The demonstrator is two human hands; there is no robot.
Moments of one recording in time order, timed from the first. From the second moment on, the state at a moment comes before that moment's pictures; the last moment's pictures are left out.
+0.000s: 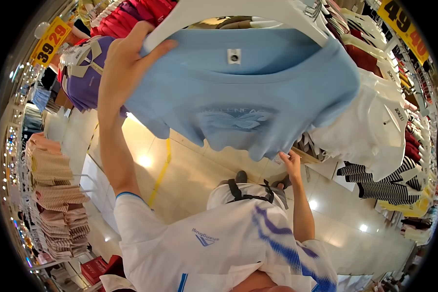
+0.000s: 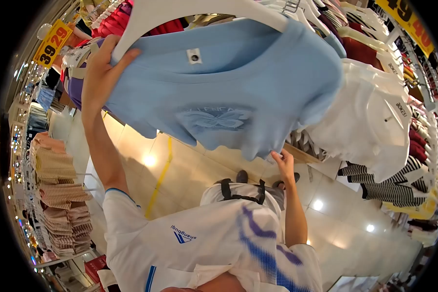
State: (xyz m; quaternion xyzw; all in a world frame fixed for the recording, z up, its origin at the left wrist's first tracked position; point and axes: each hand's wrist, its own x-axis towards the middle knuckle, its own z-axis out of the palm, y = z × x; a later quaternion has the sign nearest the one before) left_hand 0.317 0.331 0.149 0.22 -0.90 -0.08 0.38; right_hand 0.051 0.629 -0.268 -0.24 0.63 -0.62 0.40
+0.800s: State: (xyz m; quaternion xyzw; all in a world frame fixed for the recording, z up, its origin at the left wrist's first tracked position) left_hand 0.226 0.425 0.120 0.11 -0.95 -0.10 0.27; right_hand 0.000 0.661 0.100 -0.50 0.79 -0.30 -0.20
